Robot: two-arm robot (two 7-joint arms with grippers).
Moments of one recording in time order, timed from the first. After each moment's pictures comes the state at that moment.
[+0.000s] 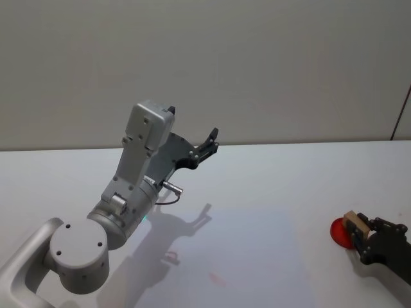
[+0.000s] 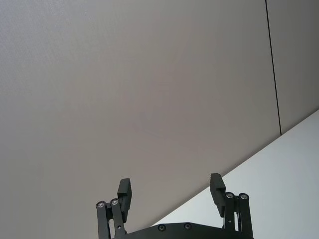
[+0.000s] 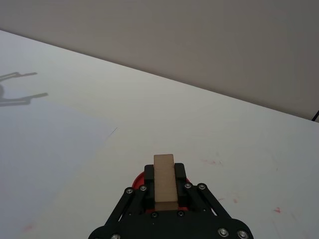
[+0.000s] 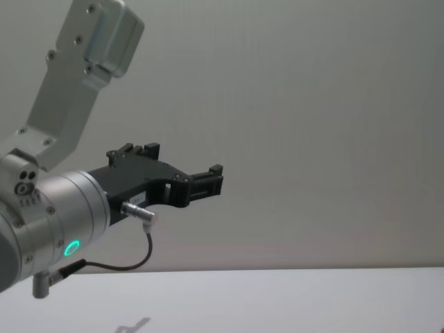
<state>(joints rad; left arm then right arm) -0.24 0.38 0.45 -1.63 -0.20 0.01 -0.01 -0.06 0.44 -0.19 -1.48 0.25 -0.08 0.33</state>
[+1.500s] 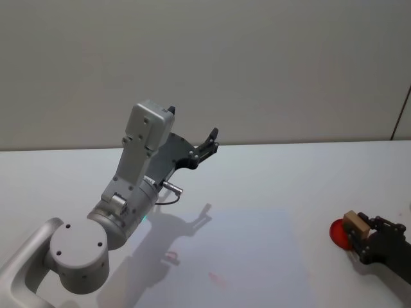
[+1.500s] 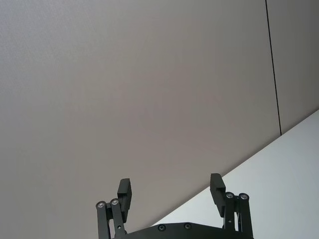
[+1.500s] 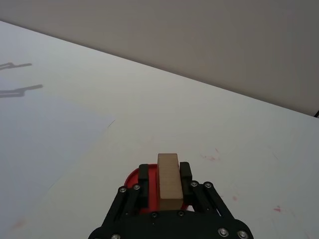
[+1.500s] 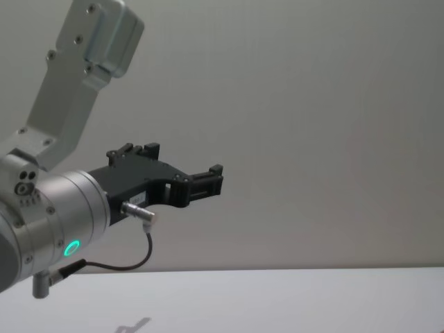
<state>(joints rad) -0.24 0.38 0.45 -1.63 -0.20 0.01 -0.01 -0.04 0.44 -0.19 -1.45 0.22 -0.06 0.35</state>
